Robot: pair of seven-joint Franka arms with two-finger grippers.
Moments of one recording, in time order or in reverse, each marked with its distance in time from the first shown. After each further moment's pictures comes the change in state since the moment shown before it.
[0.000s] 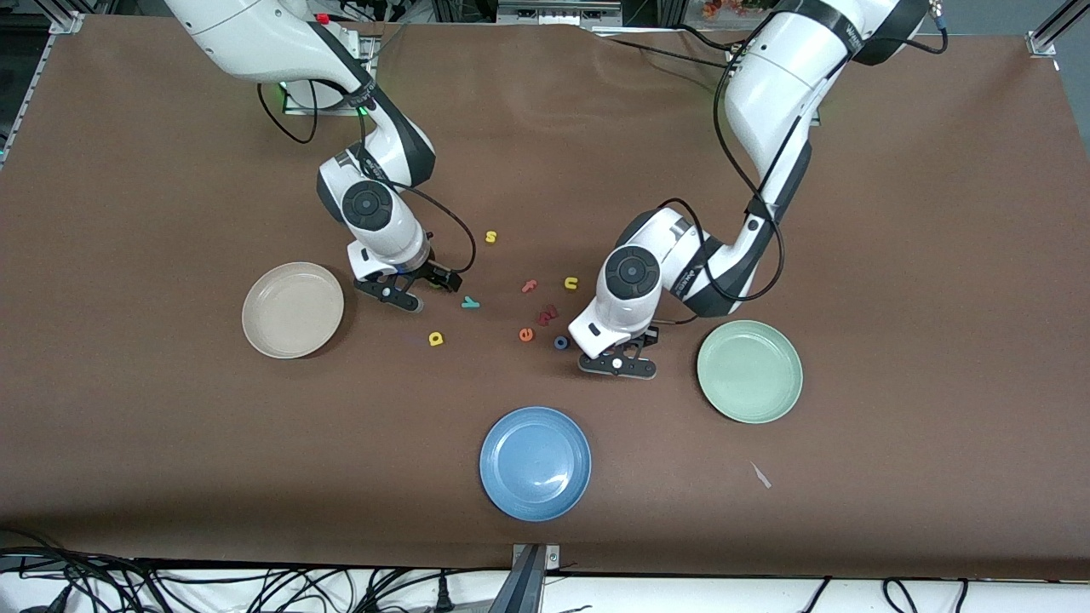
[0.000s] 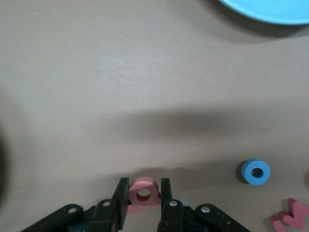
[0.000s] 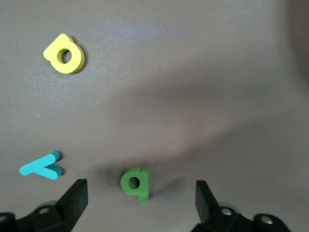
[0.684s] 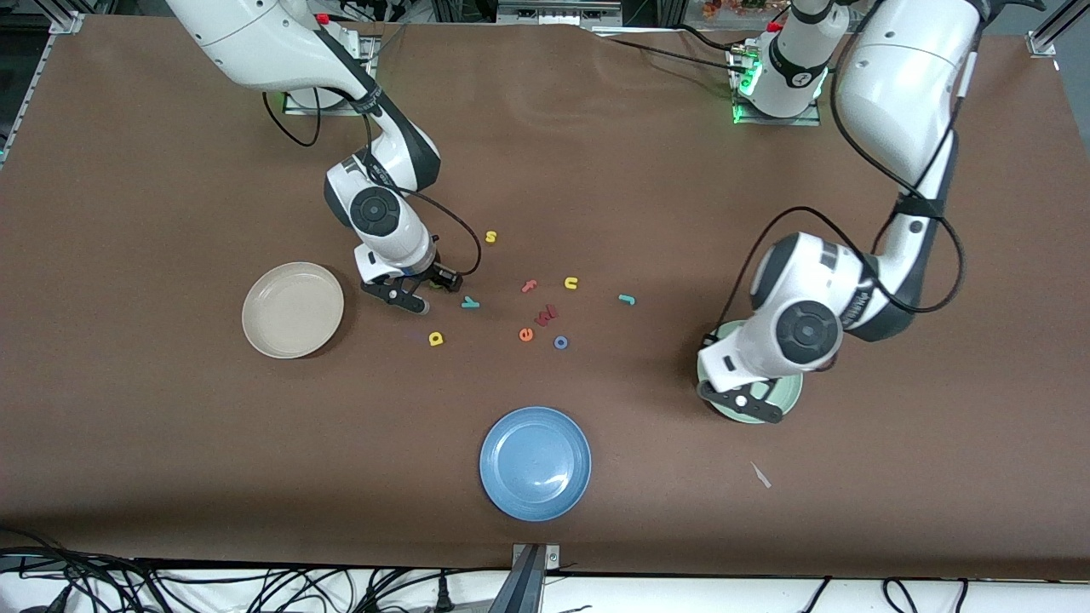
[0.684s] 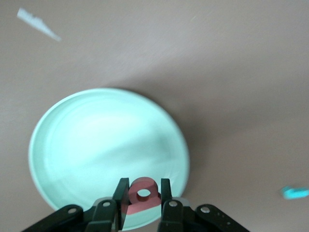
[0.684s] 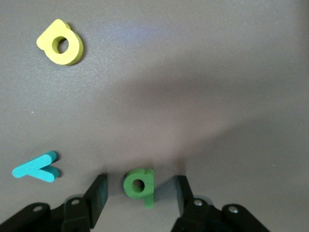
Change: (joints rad) left arm 0.294 -0.100 0.004 -0.020 -0.059 -0.218 0.589; right arm 0.006 0.036 -0.002 0.021 0.000 0.001 0.003
